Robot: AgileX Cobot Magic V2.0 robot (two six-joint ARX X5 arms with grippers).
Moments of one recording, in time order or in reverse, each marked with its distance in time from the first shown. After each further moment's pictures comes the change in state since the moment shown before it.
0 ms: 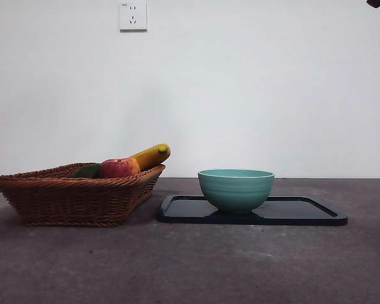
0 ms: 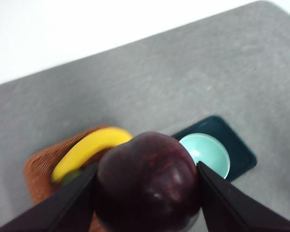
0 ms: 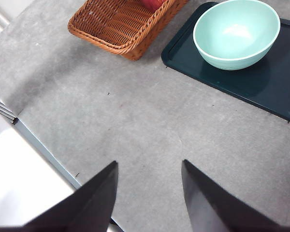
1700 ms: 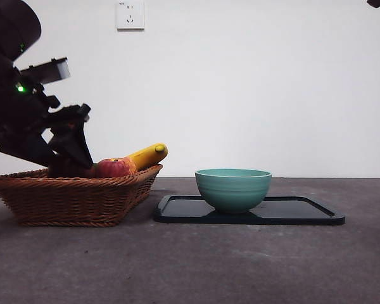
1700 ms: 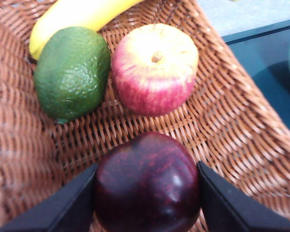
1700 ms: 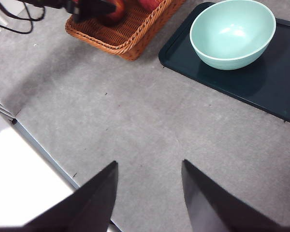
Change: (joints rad) left arm 0.139 -0.061 -1.286 1.127 0.001 0.003; right arm 0.000 0.000 0.000 0.000 0.000 -0.004
